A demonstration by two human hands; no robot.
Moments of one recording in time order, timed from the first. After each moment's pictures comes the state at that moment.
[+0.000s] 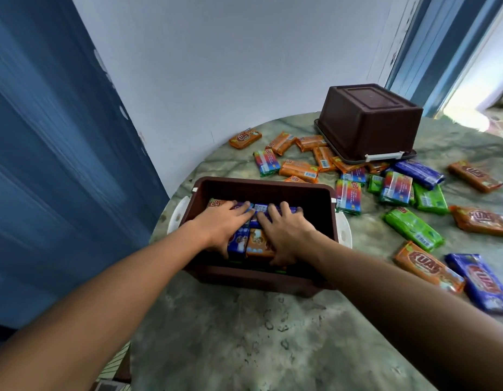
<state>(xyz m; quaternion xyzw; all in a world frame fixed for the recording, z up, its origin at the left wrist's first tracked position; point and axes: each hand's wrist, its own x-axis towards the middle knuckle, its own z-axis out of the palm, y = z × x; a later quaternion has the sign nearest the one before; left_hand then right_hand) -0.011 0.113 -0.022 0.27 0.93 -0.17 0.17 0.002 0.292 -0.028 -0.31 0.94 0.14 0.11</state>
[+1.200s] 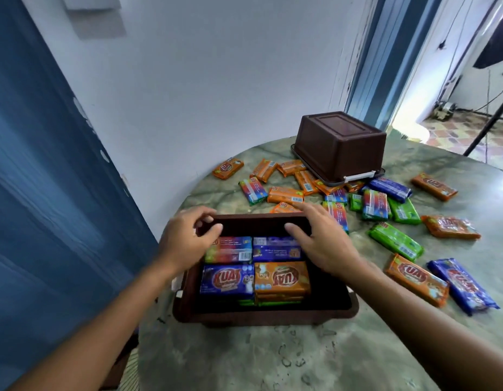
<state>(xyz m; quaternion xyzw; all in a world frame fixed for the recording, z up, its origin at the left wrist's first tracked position) -0.010 0.056 0.016 0.07 0.91 0.40 -0.11 0.023 0.317 0.038 -0.03 0.95 -0.31 -0.04</state>
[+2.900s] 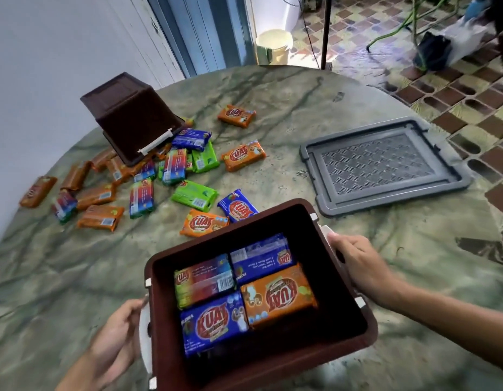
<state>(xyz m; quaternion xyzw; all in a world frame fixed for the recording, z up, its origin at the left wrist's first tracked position) 0.163 0.381 -0.003 -0.20 0.63 0.66 0.35 0.274 0.725 -0.059 0.27 0.71 -0.65 -0.05</state>
